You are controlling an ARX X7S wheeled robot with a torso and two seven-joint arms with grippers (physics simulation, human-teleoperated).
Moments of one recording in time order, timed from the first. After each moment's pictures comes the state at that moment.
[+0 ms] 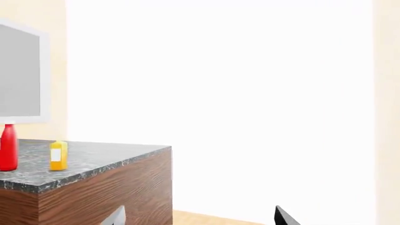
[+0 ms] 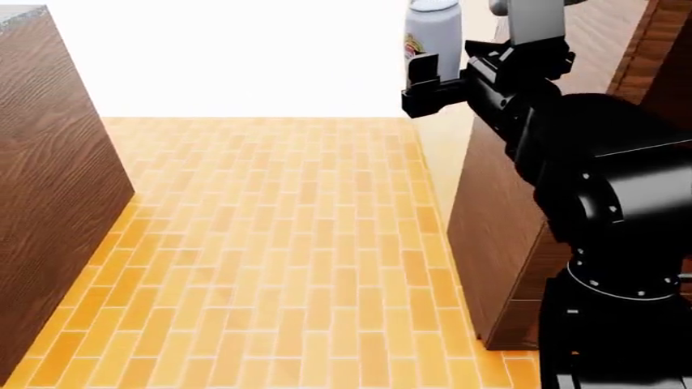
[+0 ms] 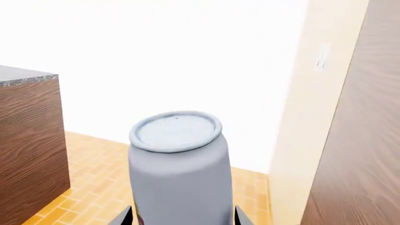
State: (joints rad) left arm 0.43 -0.53 -1.35 0.96 -1.16 -0.66 -0.14; right arm 1.16 0.18 -0.13 -0.08 0.28 1.16 -0.08
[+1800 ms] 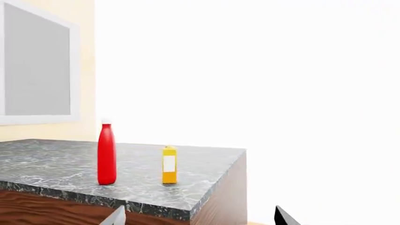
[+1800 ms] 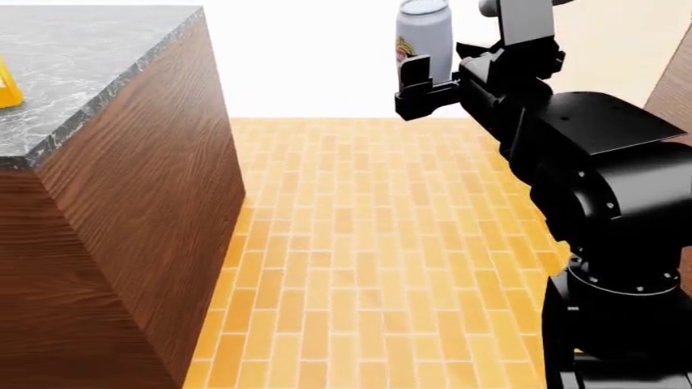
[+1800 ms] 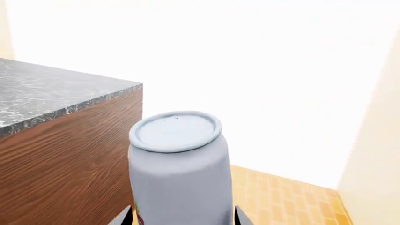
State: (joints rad) left arm 0.44 -0.53 -1.33 0.95 -1.14 -0.64 -0.13; right arm 1.17 0.19 -0.17 -0.06 0.33 1.15 -0.07
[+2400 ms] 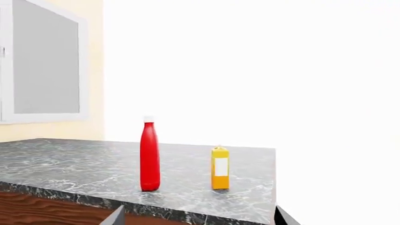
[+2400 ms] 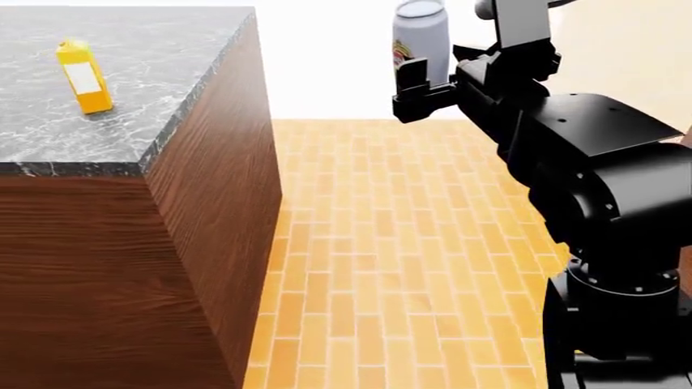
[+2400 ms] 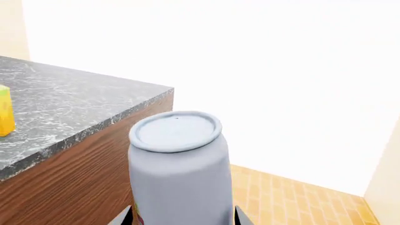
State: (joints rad) left arm 0.44 -0.52 -1.31 0.95 -1.13 -0.64 -0.13; right arm 1.17 0.20 -0.18 -0.06 0.34 1.15 -0.06
